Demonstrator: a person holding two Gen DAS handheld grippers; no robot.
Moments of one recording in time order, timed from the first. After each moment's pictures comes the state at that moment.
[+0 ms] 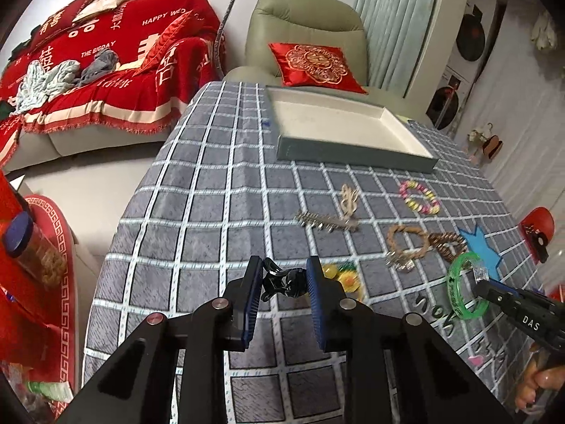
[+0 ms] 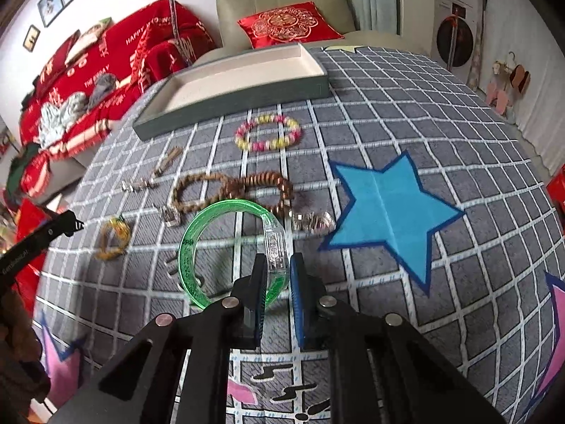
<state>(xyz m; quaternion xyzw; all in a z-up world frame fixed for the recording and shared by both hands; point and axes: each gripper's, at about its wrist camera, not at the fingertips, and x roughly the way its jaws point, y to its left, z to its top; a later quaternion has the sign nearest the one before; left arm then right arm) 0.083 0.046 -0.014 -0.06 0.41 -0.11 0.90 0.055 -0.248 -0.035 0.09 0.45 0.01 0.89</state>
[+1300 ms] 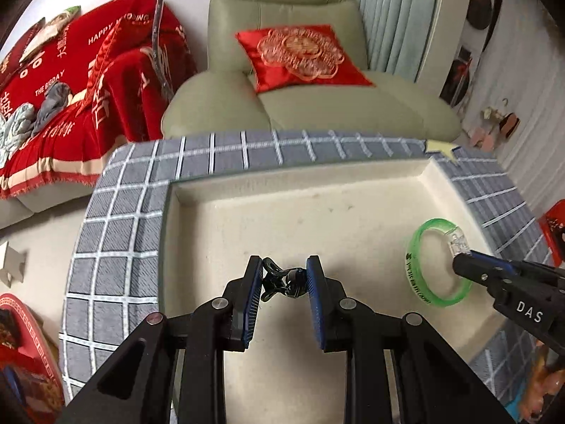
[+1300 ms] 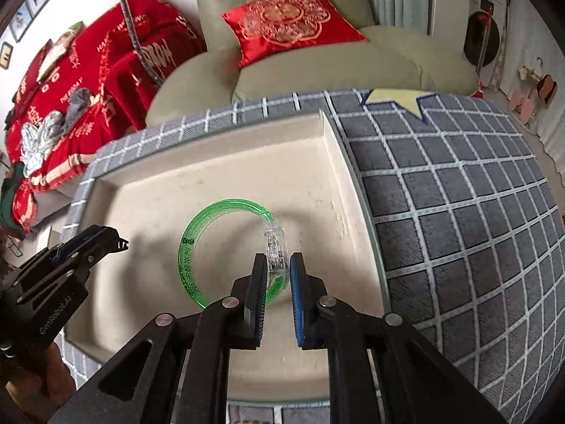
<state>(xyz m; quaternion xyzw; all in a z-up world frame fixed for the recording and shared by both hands) 0.361 -0.066 -0.022 0.01 0.45 -0.12 0.89 0.364 -0.275 -0.042 0.09 0.50 0.00 0.86</state>
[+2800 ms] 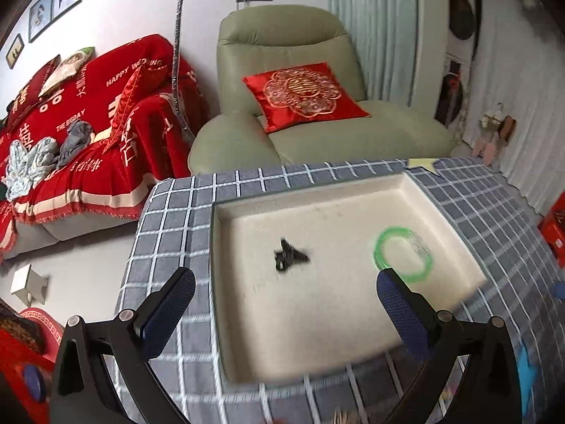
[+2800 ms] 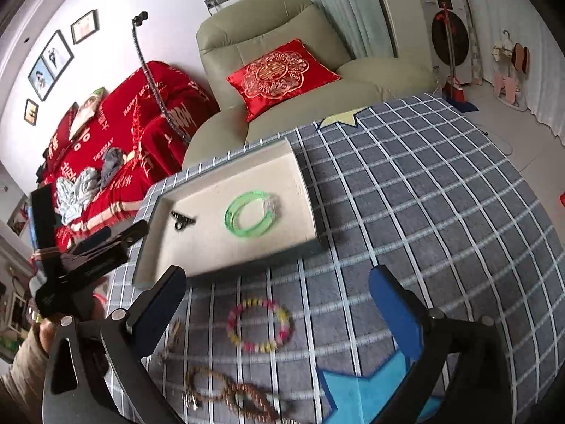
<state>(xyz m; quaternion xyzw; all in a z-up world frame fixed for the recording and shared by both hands) 0.280 -0.048 0.033 0.05 0.37 -0.11 0.92 0.188 -0.320 0.026 0.17 0.40 0.02 0.90</state>
